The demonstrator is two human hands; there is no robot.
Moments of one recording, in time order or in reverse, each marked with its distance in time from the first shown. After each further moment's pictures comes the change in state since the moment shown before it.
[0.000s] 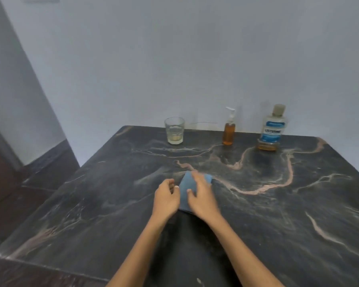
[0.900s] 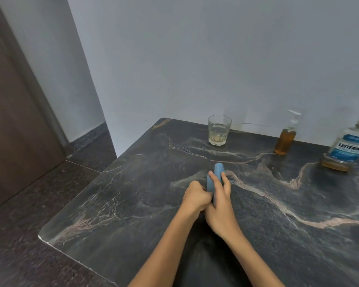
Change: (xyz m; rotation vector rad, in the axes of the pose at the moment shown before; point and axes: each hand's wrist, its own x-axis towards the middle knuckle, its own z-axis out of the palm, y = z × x) left_hand 0.046 0.001 -0.026 -0.013 -0.171 -0.291; right_hand 0.014 -0.039 0.050 0.299 -0.093 -0.089
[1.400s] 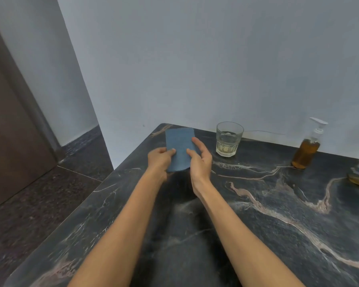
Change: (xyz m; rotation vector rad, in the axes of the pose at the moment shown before) left_hand 0.117 0.030 -0.112 -0.667 0.274 -0.035; right_hand 0.167 -0.022 0.076 0.677 0.246 0.123
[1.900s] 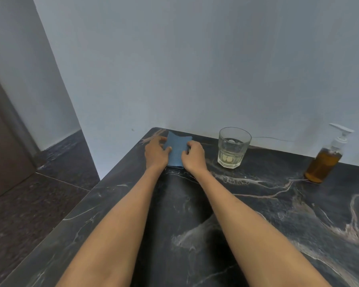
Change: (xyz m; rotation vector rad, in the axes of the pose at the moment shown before) left_hand 0.137 -0.019 0.024 0.593 0.107 0.533; right_hand 0.121 0.043 0.006 -0.935 -0.129 -0.146
